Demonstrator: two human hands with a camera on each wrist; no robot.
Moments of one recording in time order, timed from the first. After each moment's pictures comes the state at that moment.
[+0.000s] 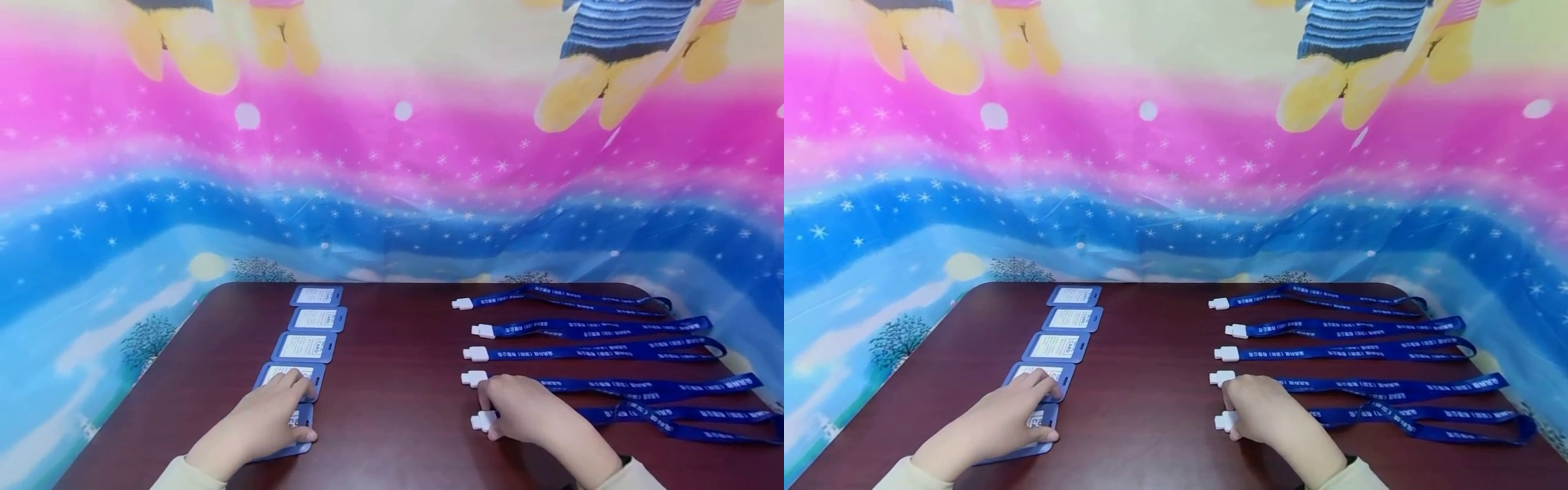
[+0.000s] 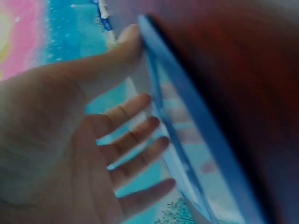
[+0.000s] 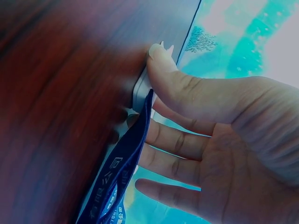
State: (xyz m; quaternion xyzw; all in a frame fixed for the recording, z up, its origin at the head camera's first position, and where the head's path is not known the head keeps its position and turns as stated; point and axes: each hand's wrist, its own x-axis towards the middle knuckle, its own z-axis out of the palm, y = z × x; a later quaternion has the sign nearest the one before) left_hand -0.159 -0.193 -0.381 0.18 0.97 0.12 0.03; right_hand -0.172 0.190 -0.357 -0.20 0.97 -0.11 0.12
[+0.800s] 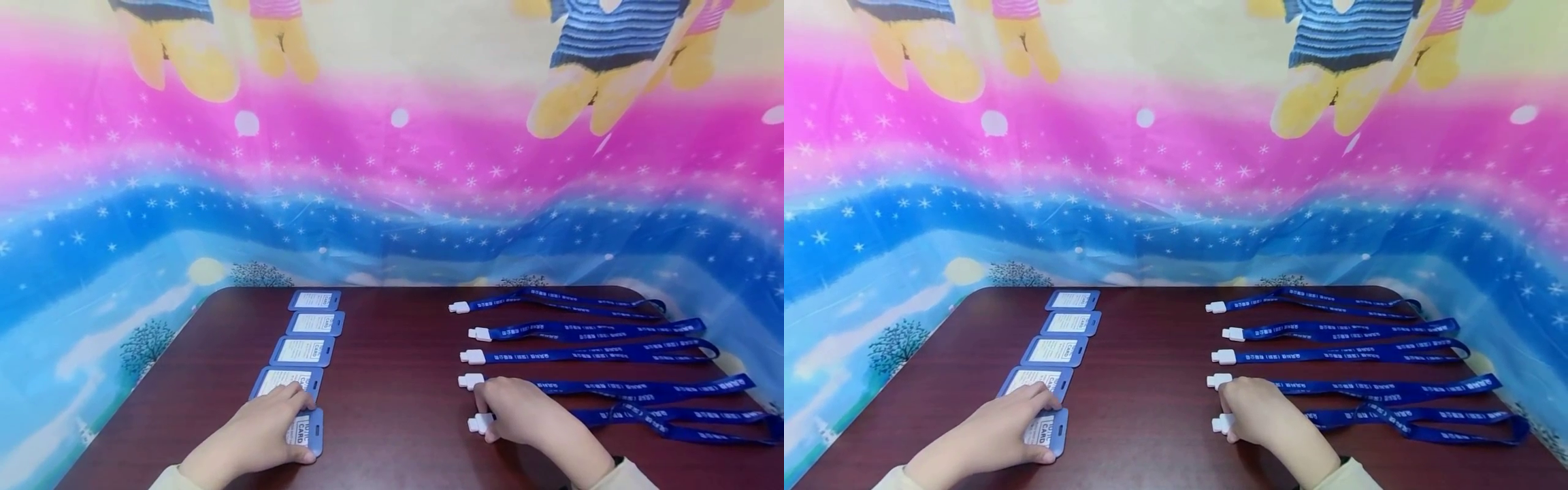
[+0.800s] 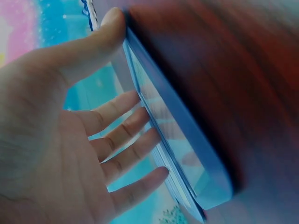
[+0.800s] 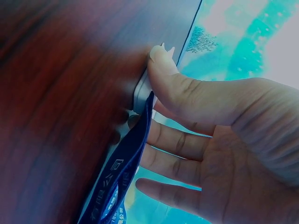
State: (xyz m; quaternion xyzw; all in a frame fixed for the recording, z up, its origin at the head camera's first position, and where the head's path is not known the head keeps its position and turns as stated) left_hand -0.150 -0.195 -0.383 0.24 0.96 0.13 0.02; right_hand -0.170 0.191 -0.359 -0.21 0.97 -0.11 0.10
